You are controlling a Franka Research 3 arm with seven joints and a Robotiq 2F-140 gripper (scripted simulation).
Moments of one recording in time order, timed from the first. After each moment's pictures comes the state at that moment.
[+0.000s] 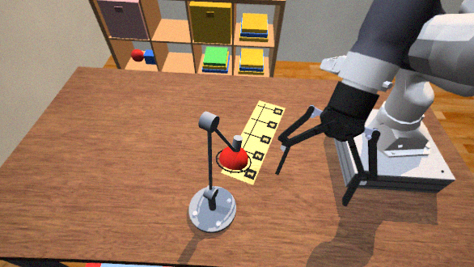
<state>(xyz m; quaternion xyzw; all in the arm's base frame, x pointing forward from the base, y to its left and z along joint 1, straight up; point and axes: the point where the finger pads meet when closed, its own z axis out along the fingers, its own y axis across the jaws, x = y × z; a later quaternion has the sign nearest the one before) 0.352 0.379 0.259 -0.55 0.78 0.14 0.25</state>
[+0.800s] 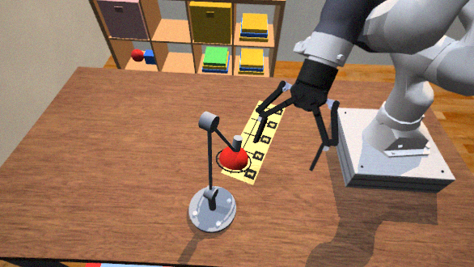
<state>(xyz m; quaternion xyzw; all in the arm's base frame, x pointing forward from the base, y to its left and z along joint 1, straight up) 0.408 0.293 0.248 -0.50 0.80 0.17 0.27</state>
